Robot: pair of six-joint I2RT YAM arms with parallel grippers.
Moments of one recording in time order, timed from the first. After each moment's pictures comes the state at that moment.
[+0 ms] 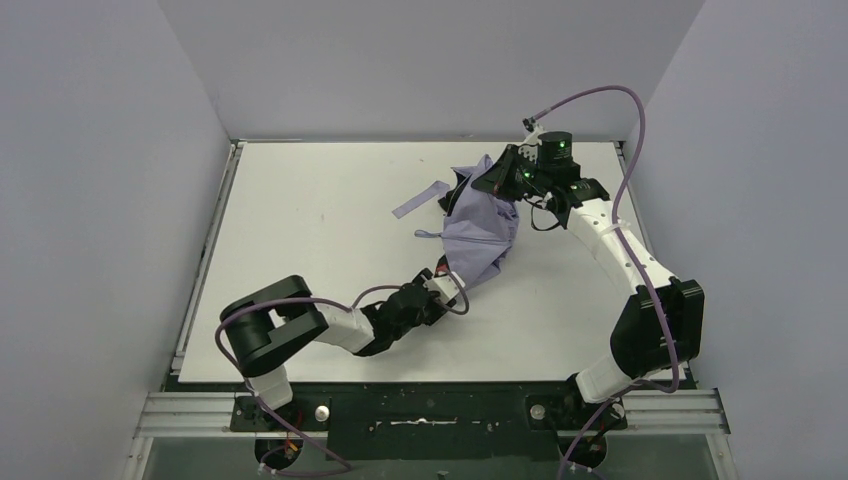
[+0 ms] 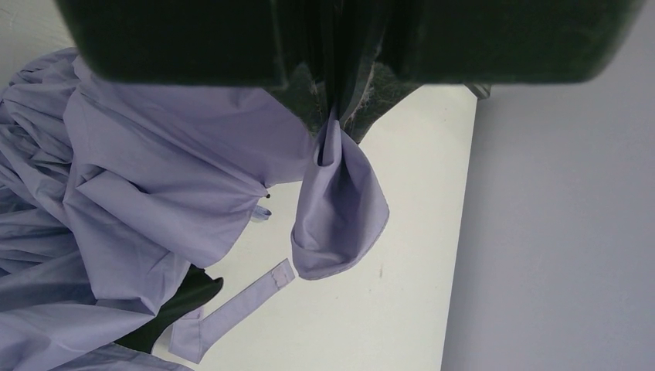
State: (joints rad) left arm -1.05 1.73 0.57 0.73 -0.30 0.13; right arm 0.26 1.55 1.34 -0.32 -0.46 0.63
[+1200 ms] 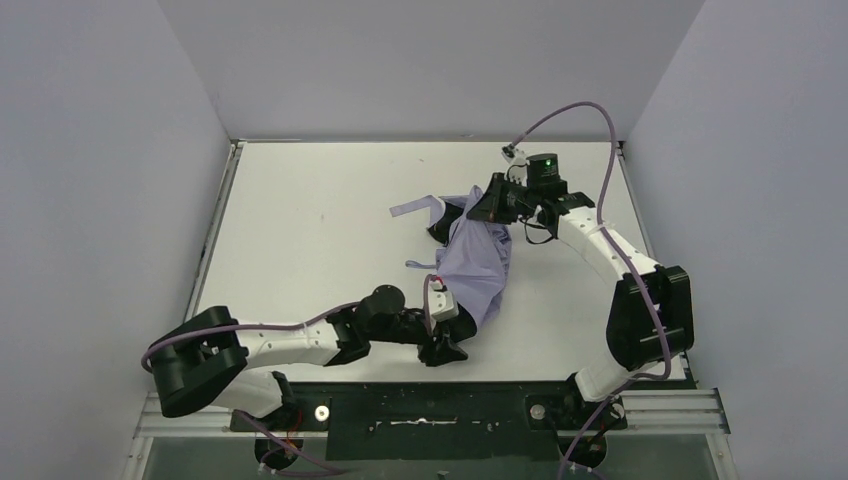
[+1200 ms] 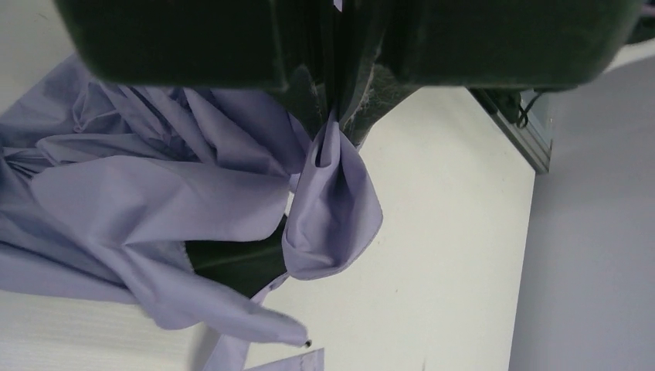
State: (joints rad) left arm -1.09 1.39 0.53 0.58 0.47 -0.17; right arm 0.26 1.60 1.22 -0.29 -0.55 0.45
